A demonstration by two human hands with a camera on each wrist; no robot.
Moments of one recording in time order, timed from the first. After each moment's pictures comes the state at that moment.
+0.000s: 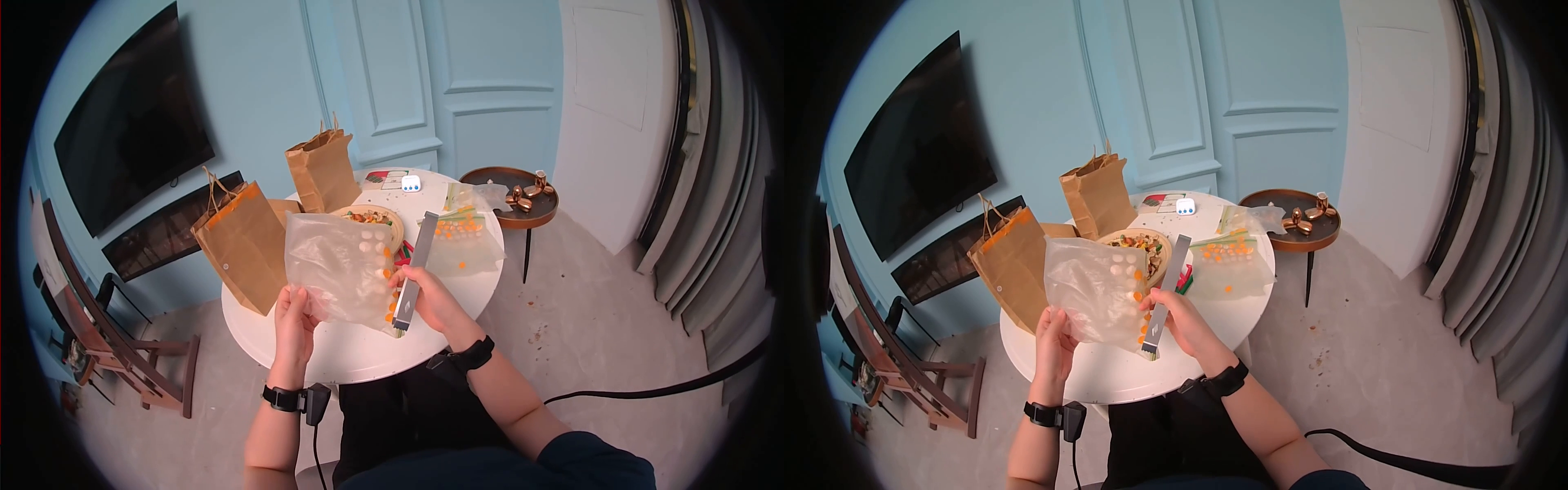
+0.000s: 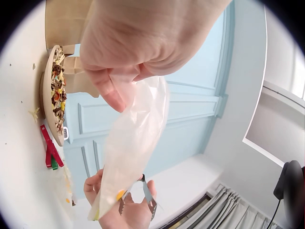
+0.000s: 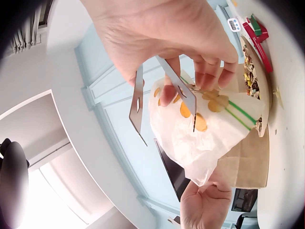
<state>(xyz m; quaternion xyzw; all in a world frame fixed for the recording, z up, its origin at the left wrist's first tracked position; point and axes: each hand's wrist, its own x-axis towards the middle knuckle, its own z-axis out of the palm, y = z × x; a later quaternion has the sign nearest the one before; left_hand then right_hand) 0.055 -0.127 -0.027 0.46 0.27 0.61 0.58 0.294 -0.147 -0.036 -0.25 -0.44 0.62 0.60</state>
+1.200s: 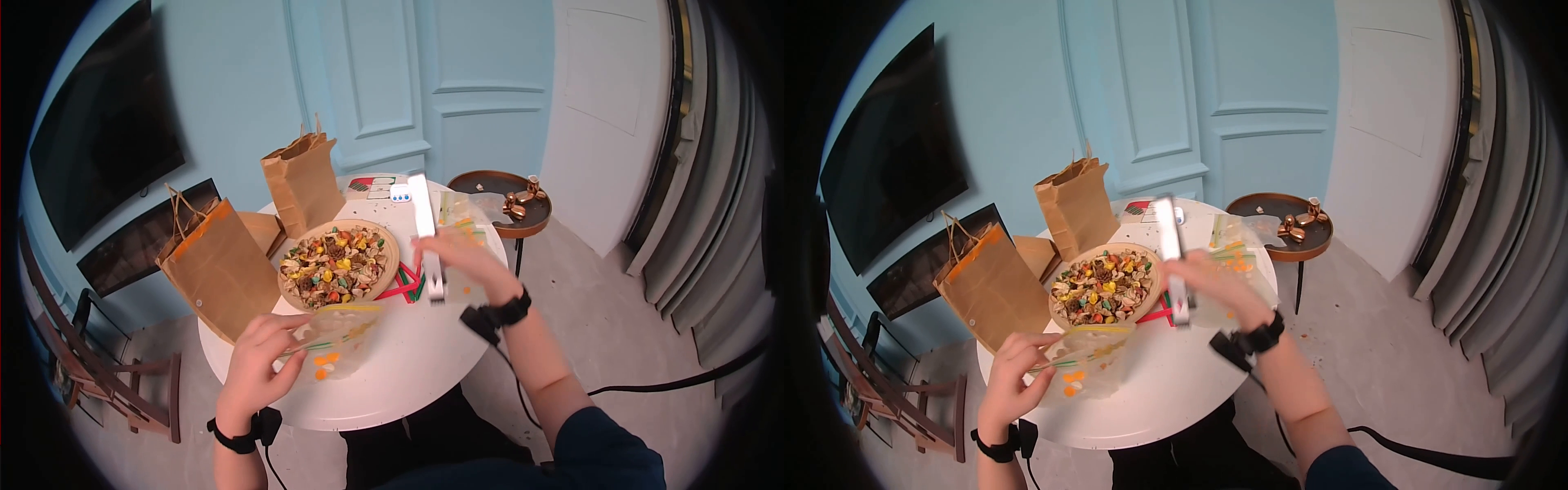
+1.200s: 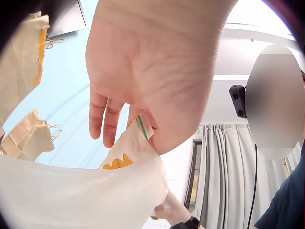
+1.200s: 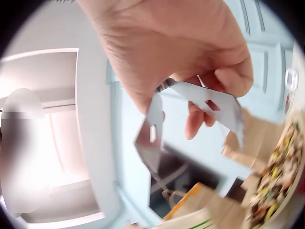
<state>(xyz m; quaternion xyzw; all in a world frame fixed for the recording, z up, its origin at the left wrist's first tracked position) 0.021 -0.117 0.049 0.89 0.28 0.34 0.04 0.363 -0.059 0.030 -0.51 -0.66 0.37 0.41</state>
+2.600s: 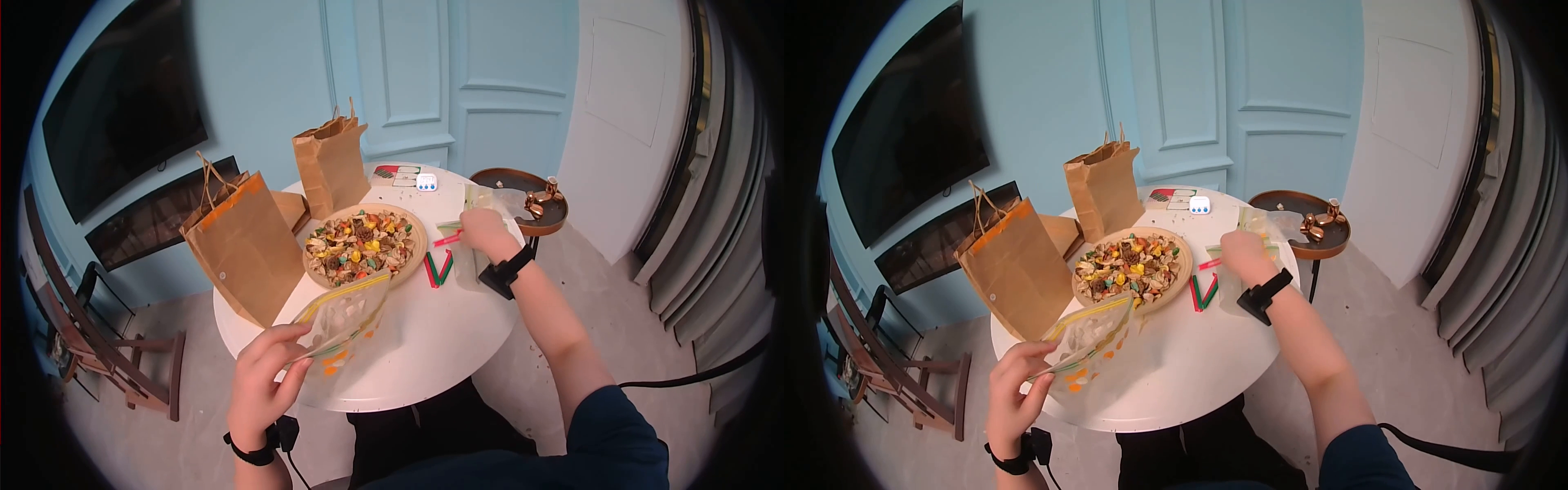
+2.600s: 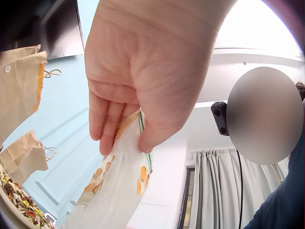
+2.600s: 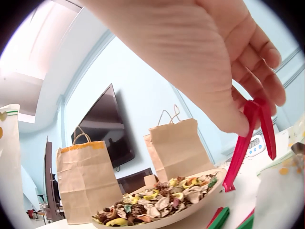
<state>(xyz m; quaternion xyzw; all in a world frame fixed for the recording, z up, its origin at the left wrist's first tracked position) -0.018 -0.162 0.036 0.84 0.32 0.44 0.08 0.378 0.002 -0.003 -0.71 -0.69 -0.12 0.06</state>
